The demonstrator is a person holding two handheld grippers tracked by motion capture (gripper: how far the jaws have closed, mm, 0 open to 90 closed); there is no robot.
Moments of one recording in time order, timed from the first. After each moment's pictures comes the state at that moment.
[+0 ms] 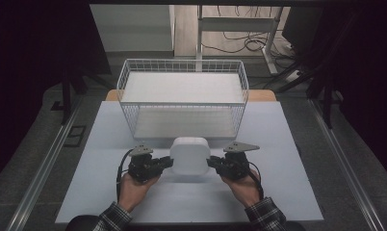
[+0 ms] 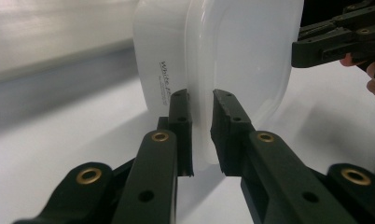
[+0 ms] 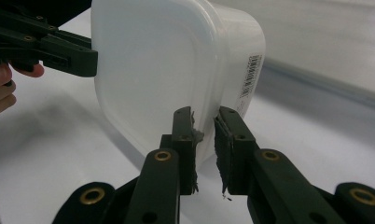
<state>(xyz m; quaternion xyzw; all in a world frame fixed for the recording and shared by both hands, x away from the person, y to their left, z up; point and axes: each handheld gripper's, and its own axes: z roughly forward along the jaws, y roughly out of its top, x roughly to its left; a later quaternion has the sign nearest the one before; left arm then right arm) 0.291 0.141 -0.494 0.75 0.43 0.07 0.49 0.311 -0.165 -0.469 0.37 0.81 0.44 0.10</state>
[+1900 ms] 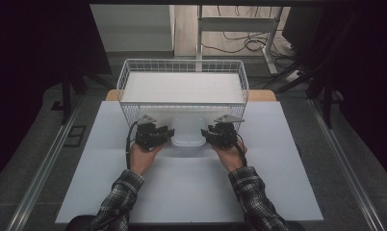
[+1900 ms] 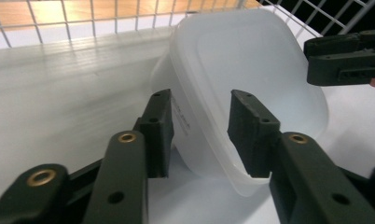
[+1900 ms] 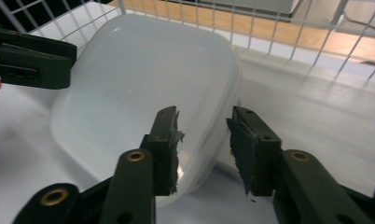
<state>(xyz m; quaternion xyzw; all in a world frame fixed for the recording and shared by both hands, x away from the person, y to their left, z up) 0.390 0.145 -0.497 0.72 0.47 0.13 0.49 0.410 -0.135 -0.478 0.40 0.78 0.44 0.18</state>
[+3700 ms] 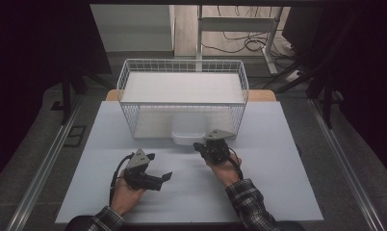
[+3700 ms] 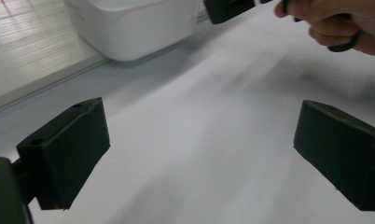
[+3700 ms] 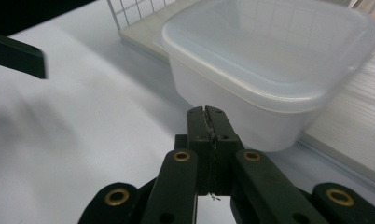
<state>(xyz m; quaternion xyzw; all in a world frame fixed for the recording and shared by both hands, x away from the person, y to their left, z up) 0.272 0.155 -0.519 0.78 0.37 0.14 0.48 0.367 -0.115 -0.497 0.32 0.82 0.45 0.14</state>
